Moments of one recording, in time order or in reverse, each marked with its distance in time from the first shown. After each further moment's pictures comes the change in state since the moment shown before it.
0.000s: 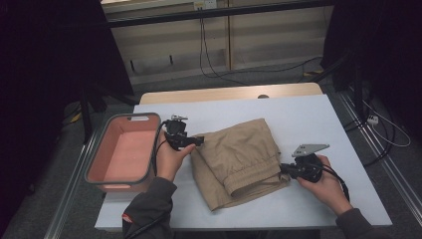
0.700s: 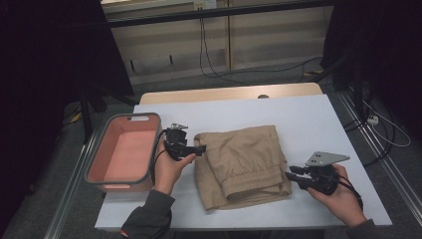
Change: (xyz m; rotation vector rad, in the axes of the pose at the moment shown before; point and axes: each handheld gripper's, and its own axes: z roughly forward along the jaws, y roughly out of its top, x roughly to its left) left arm -0.011 -0.020 -0.010 0.014 -0.025 0.021; right arm 0.020 -0.010 -0.045 -0.088 -0.065 0.000
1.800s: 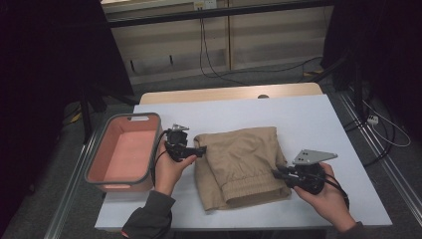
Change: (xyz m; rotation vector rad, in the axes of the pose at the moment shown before) left arm -0.001 -0.003 0.000 -0.006 0.007 0.023; right arm 0.033 0.026 0.007 -0.040 0.067 0.007
